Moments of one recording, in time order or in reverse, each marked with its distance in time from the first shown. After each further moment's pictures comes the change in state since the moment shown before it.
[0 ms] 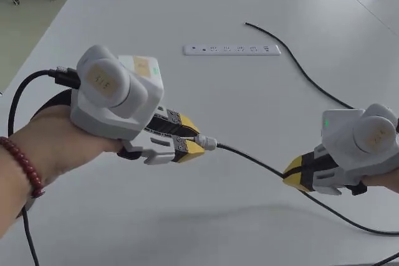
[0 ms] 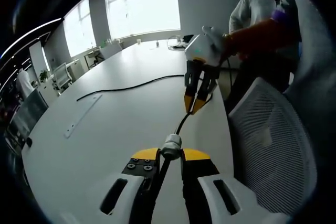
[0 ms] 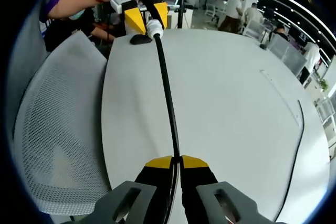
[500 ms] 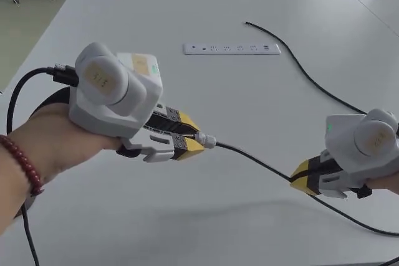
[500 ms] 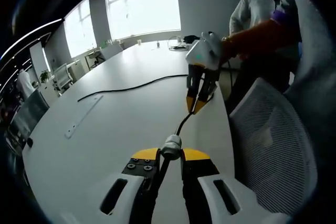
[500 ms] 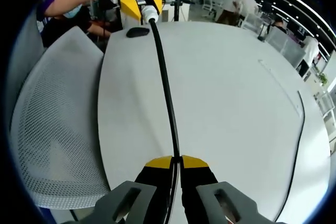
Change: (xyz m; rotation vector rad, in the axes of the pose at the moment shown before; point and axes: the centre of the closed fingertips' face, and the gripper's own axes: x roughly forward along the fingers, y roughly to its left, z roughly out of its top) left arm -0.002 0.002 0.001 0.000 -0.006 0.006; right arm 0.002 -0.003 -0.019 0.025 0.045 -0.007
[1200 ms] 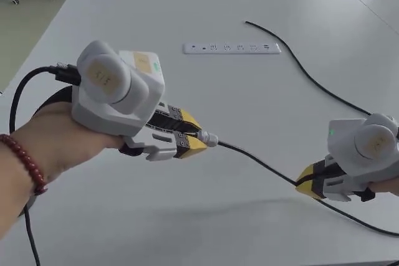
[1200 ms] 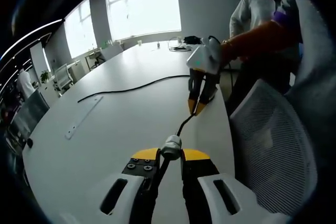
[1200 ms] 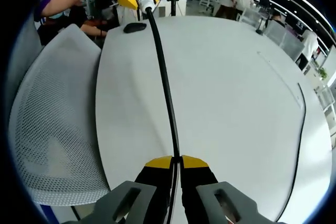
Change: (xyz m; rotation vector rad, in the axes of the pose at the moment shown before) left arm 0.002 -0.002 0.004 0.000 -0.005 0.001; right arm 0.003 0.000 -0.015 0.028 0.029 -0.002
